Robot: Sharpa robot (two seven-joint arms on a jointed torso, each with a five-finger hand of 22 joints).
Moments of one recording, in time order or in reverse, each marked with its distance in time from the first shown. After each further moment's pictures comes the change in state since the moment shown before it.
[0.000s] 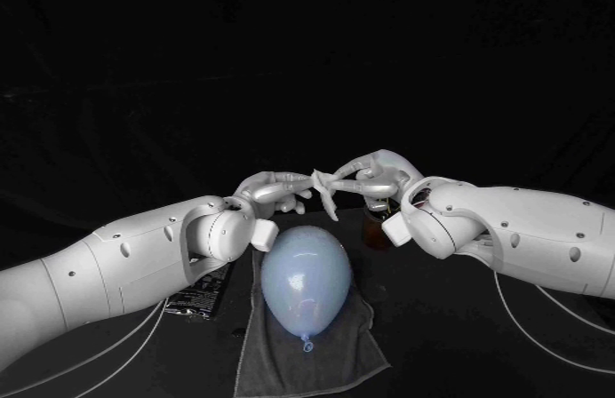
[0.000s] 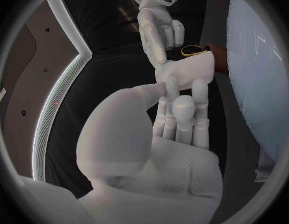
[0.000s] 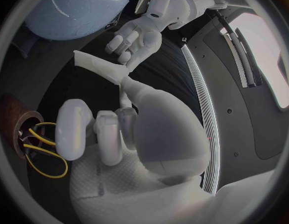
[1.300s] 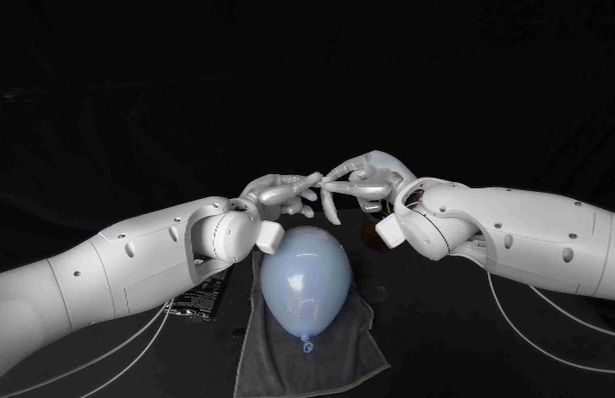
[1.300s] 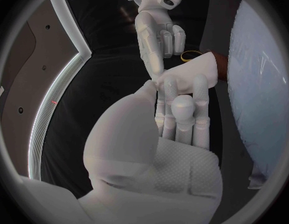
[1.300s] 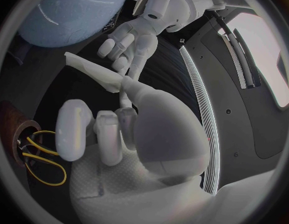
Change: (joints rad) left arm 0.000 0.016 0.000 0.010 0.020 0.002 -0.024; left_hand 0.068 0.059 -0.574 0.219 0.004 0.016 -0.006 -0.056 -0.010 -0.017 -0.002 0.039 0.014 0.008 0.002 -0.017 -0.005 -0.003 0.068 0.018 -0.143 -0.101; right arm 0.000 0.021 0.000 0.006 -0.001 0.001 0.001; right_hand 0.001 0.001 -0.010 0.004 0.004 0.007 0.000 -0.011 -0.004 -0.002 0.002 0.012 0.000 0.000 0.000 0.000 0.000 0.000 0.004 0.001 0.008 0.000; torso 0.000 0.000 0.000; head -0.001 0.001
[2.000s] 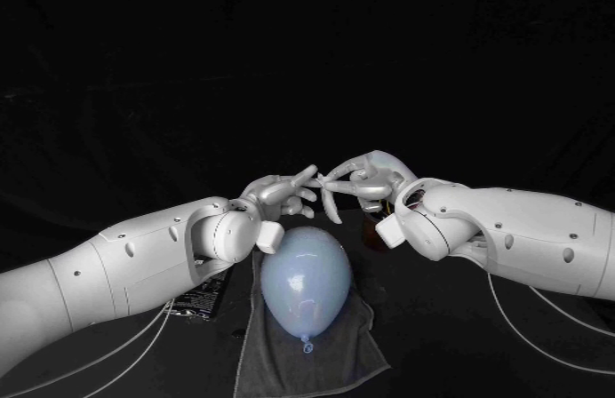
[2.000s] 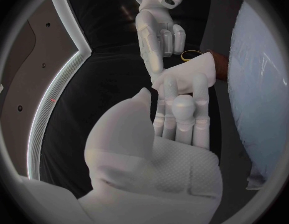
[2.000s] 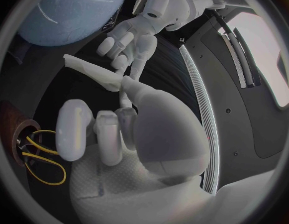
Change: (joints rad) left arm 0.000 0.001 0.000 -0.002 0.020 -0.001 -0.003; left_hand -0.117 0.075 -0.040 0.008 0.000 -0.007 0.007 -0.012 -0.016 0.007 -0.001 0.000 -0.006 0.004 0.004 -0.007 0.005 0.007 0.019 -0.002 -0.021 -0.020; right arm 0.000 -0.001 0.000 0.001 0.008 -0.007 0.007; right_hand 0.001 0.002 0.000 0.000 0.000 0.003 0.000 0.000 0.000 0.002 0.001 -0.003 0.000 0.002 -0.002 0.001 0.001 0.005 0.000 0.000 0.000 0.000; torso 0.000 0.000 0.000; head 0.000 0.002
